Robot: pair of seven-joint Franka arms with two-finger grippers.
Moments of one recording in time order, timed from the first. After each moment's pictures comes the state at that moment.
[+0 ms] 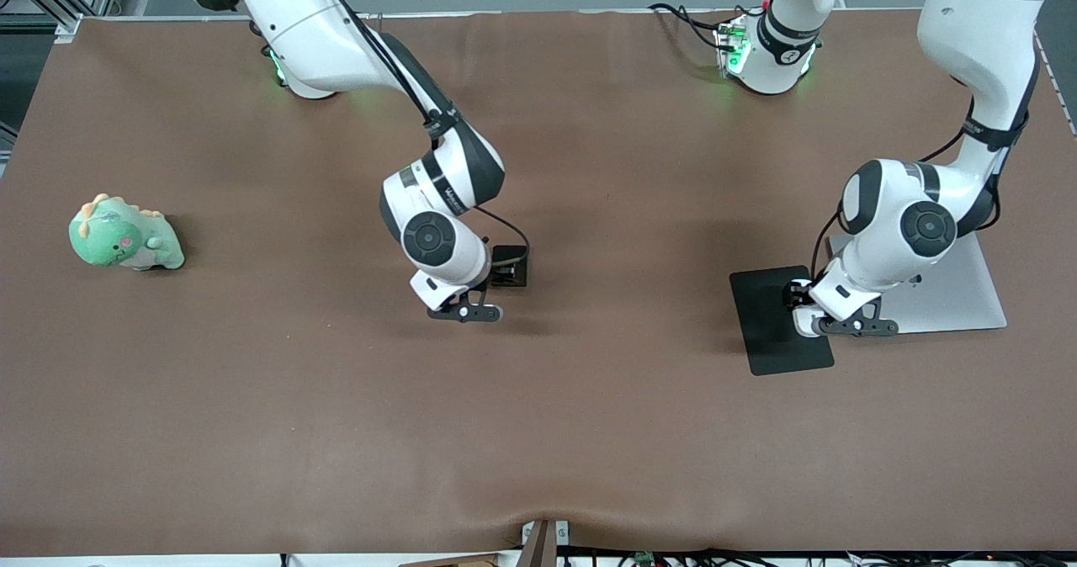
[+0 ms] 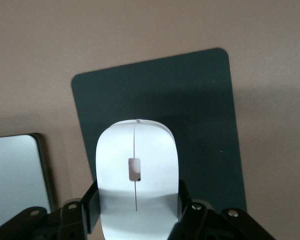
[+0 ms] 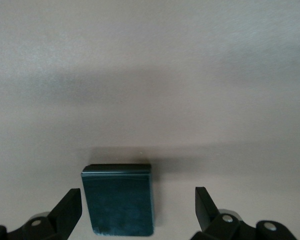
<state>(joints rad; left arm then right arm) 0.14 0.43 -0.22 -2.09 0.14 2.53 -0.09 0.63 0.71 -0.01 -1.56 0.23 2.20 0.56</state>
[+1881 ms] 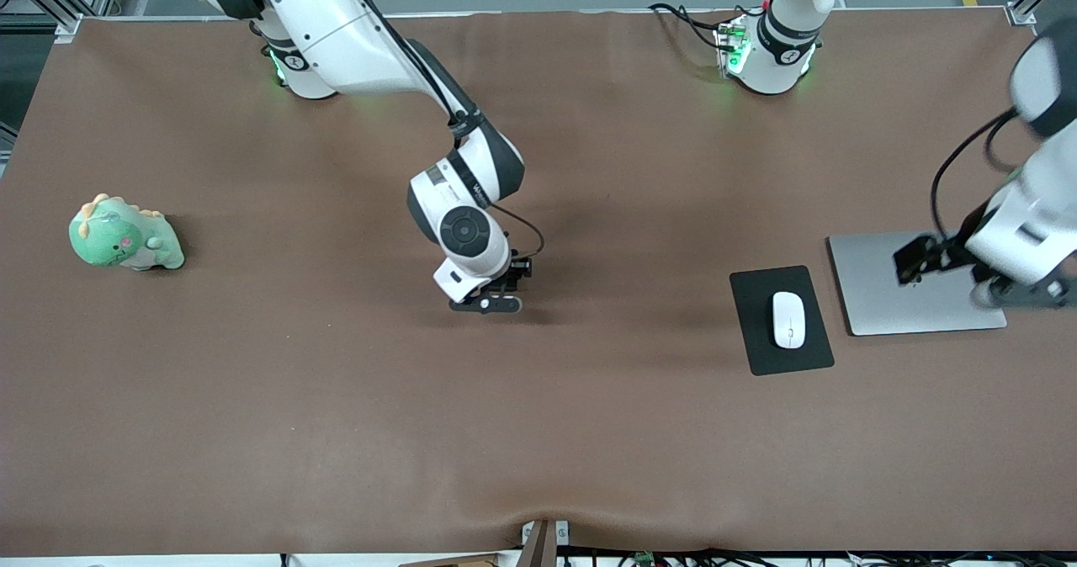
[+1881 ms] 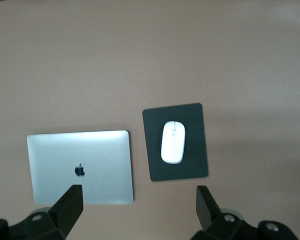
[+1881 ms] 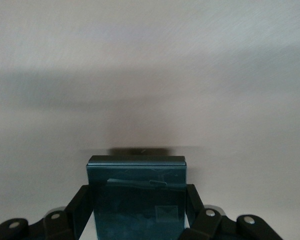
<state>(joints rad) 0.15 0.15 -0.25 -1.51 0.10 1.73 -0.08 0.67 0.75 -0.03 -1.53 0.19 2.18 0.59</state>
